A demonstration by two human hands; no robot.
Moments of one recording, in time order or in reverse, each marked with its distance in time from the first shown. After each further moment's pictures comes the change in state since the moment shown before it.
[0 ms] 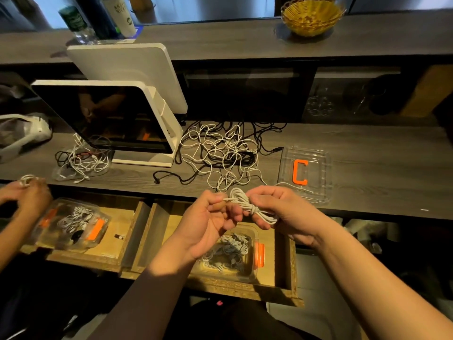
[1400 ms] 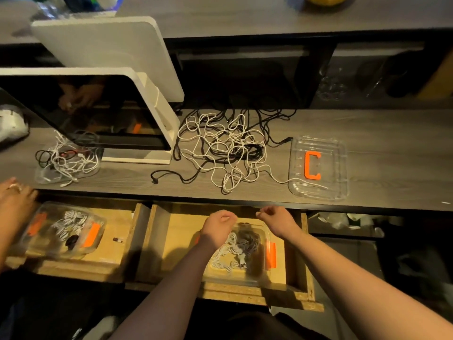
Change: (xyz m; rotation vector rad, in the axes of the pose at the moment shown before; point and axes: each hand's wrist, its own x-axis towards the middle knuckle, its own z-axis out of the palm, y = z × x) left_hand 0.103 -0.107 -0.134 0.834 0.370 -0.192; right_hand 0.102 0.138 -0.076 -0.880 0.620 0.344
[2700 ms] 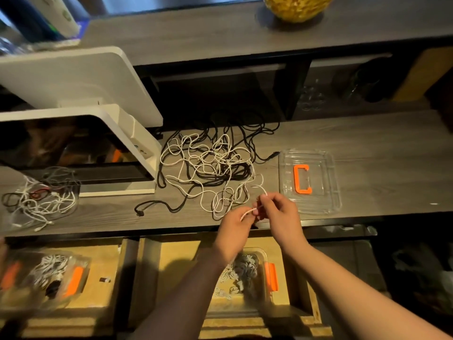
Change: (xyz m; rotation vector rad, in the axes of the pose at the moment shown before) left_hand 0.038 0.103 0.016 -0.021 -0.212 0.258; right_hand 0.006 -0.074 -0.038 0.697 0.360 -0.183
